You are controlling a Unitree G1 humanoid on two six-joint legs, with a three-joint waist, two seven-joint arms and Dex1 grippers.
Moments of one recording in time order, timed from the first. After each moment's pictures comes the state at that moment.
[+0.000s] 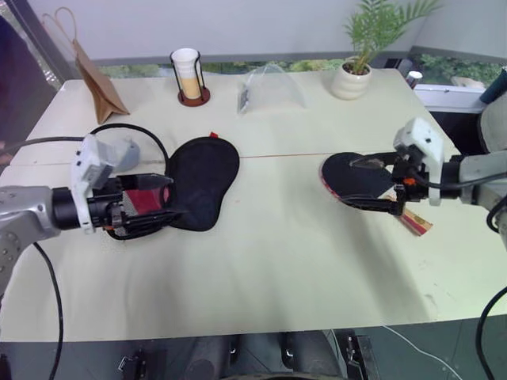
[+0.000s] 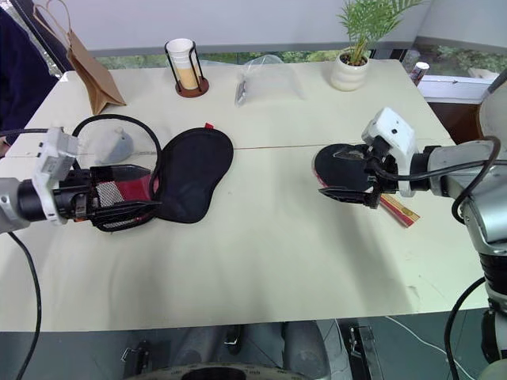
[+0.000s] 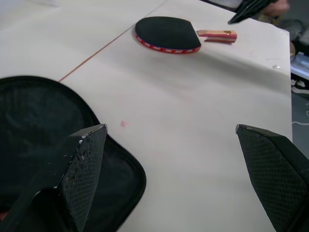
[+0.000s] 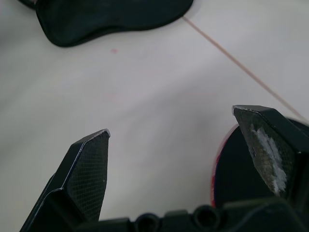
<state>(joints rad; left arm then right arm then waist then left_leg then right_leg) -0.20 1.02 0.35 -0.38 -0.88 0.82 -1.03 -0.52 -1.05 -0.06 -0.26 0.44 0.72 1.09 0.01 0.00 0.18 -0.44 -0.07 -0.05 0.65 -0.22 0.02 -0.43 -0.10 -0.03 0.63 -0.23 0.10</state>
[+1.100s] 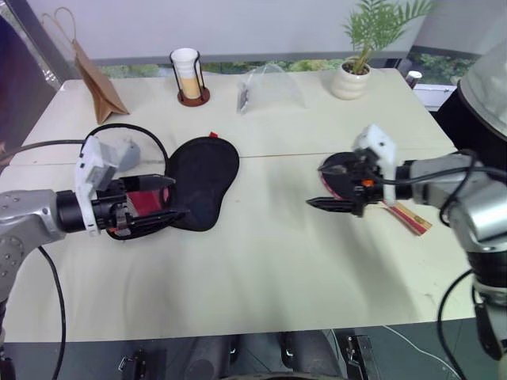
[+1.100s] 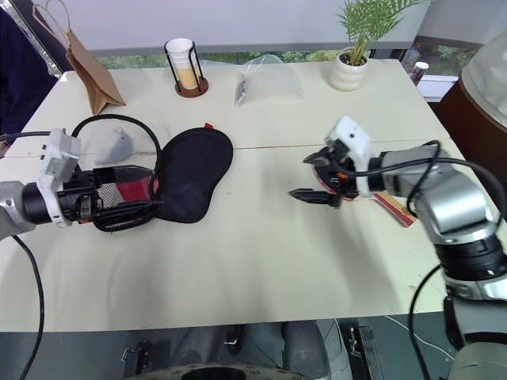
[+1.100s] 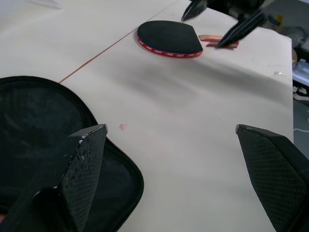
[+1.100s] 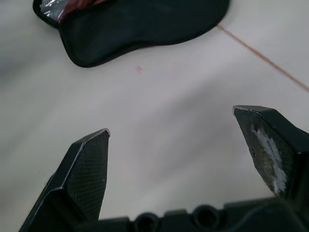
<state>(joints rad) -0.20 0.99 0.35 -0.39 -0.90 0.83 -0.98 -0.64 -0.78 0.14 -0.23 0.41 0.84 0.97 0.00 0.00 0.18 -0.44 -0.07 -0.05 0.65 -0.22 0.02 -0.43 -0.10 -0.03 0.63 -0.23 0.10</state>
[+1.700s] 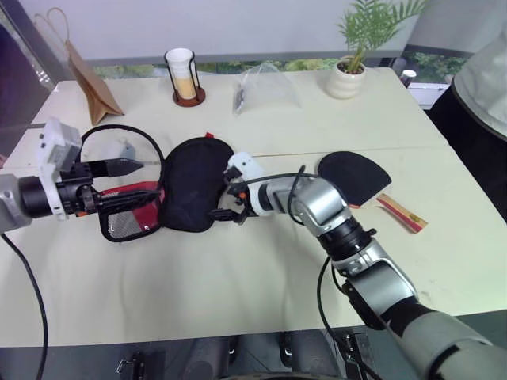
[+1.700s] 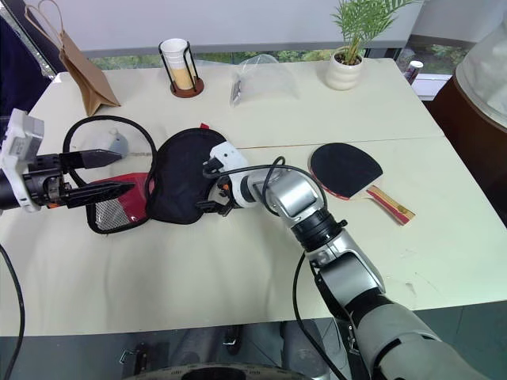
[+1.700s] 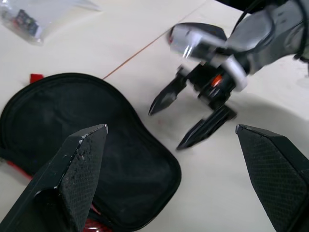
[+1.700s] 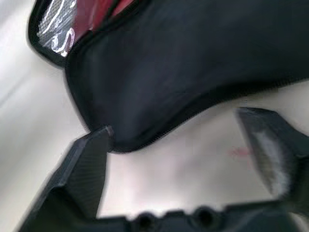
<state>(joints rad) -0.24 1.08 0.40 -0.23 -0.83 0.80 -1.08 -0.88 -0.11 0.41 0.25 0.24 0.99 0.62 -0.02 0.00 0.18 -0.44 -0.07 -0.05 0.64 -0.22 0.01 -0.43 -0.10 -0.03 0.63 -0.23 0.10</state>
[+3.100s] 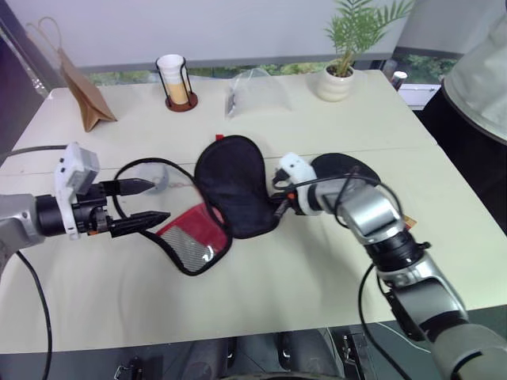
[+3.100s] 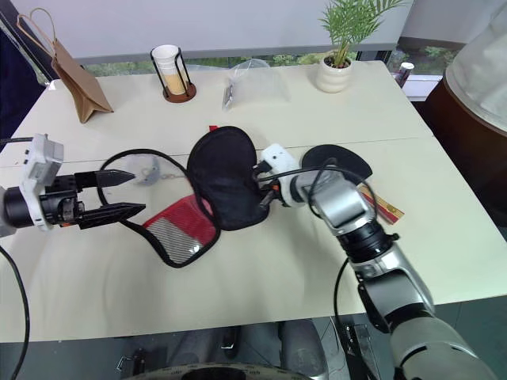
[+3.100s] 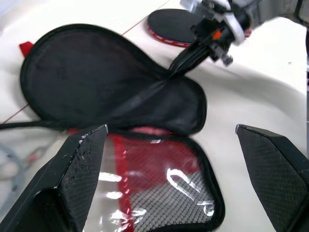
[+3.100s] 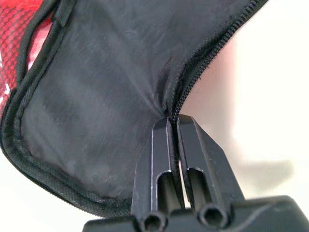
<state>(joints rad) -0.13 1.02 0.38 -0.32 -0.81 0.77 -1.08 -0.75 -0.50 0.33 -0.04 0.11 1.07 0.77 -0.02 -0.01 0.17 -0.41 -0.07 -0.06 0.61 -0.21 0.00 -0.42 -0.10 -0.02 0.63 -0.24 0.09</state>
